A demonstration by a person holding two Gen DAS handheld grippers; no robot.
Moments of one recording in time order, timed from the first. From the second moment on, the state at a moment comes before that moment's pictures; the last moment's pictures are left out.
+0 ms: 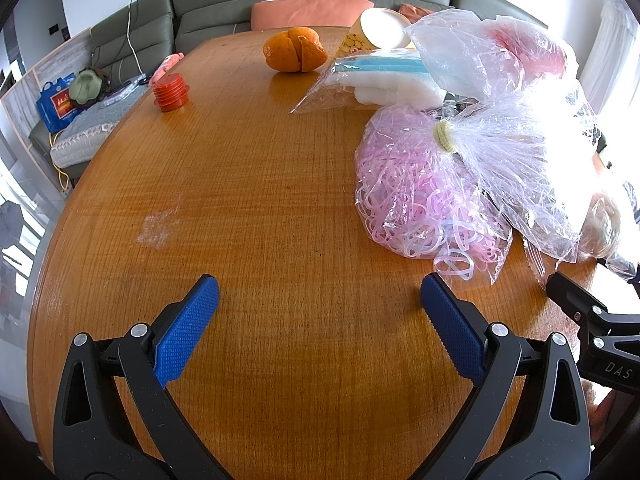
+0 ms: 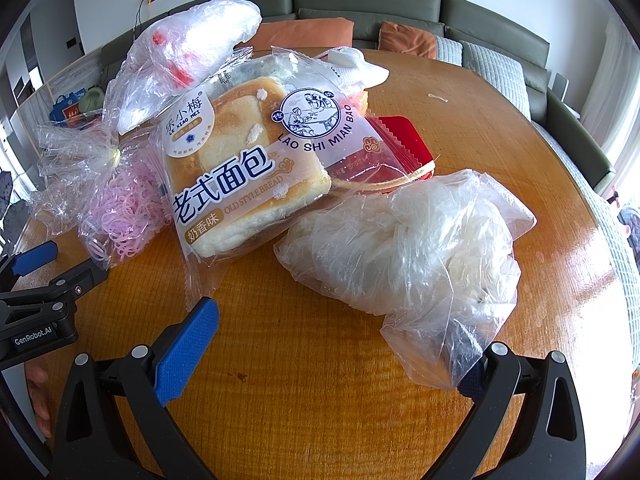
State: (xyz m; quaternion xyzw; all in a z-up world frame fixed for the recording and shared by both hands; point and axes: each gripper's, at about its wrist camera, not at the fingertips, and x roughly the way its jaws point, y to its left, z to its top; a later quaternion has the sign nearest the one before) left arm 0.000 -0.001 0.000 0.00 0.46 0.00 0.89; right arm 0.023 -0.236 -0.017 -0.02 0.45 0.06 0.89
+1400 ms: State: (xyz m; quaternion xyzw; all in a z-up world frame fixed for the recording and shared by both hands) left arm 0.042 0.105 0.080 -0.01 0.42 -0.02 0.91; right arm 0.085 -0.169 0.115 0.00 0.39 0.12 0.91
